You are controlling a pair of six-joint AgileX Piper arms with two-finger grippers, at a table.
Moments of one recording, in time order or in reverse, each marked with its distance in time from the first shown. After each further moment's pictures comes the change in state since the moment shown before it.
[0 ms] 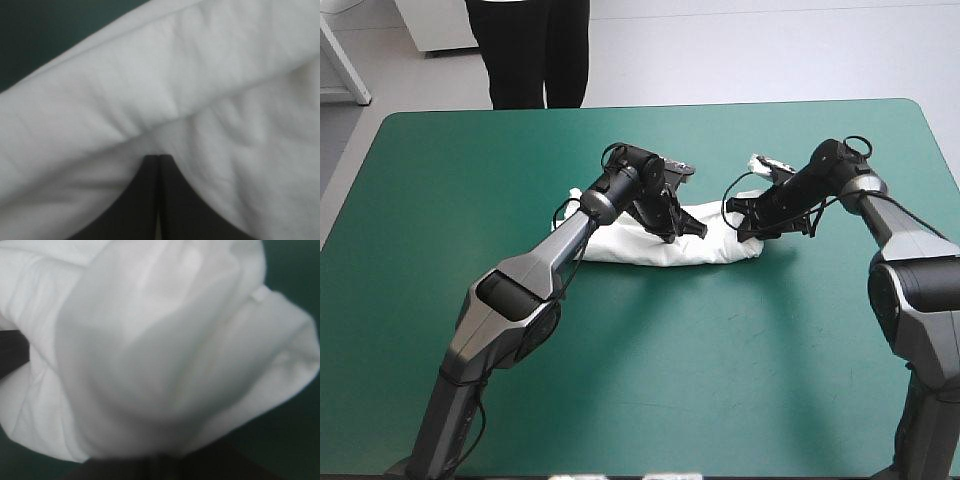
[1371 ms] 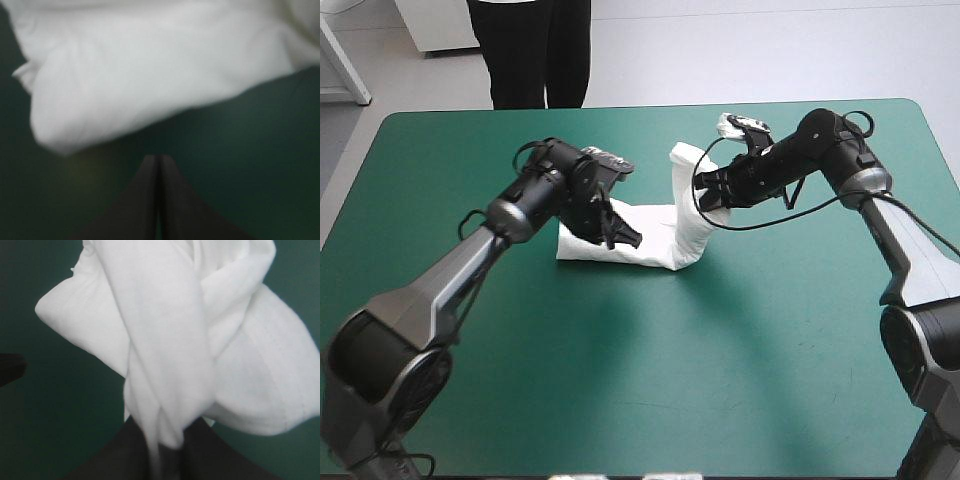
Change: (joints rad) left arm 0.051 -0.569 0.567 0.203 0.005 -0.012; right arm 0.146 -0.216 -0.067 0.043 0.006 0.003
